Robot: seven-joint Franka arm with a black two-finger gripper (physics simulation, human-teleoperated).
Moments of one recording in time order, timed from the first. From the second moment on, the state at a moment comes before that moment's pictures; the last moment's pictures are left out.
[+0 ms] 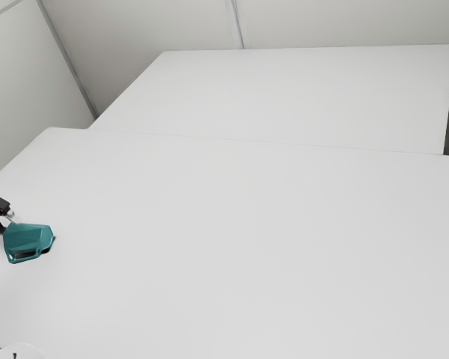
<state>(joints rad) 0.94 0.67 0.04 -1.38 -0.47 1.41 0.91</state>
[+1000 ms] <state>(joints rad) 0.96 0.64 0.03 -1.43 -0.58 1.35 0.82</state>
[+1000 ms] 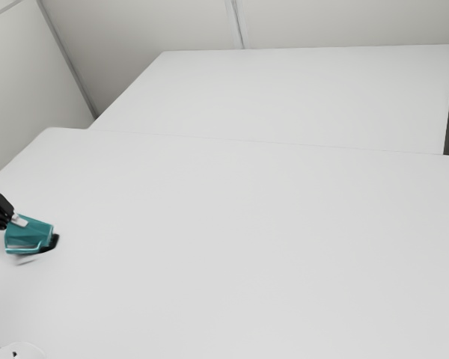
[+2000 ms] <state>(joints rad) 0.33 0.17 0.19 -1.81 -0.38 1.56 0.63</state>
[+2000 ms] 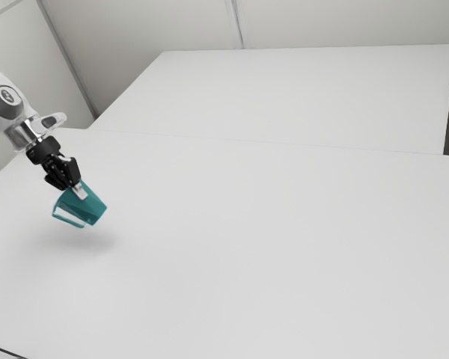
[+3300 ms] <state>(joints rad) -0.44 0.23 0.37 -1.96 0.04 2.03 -0.17</state>
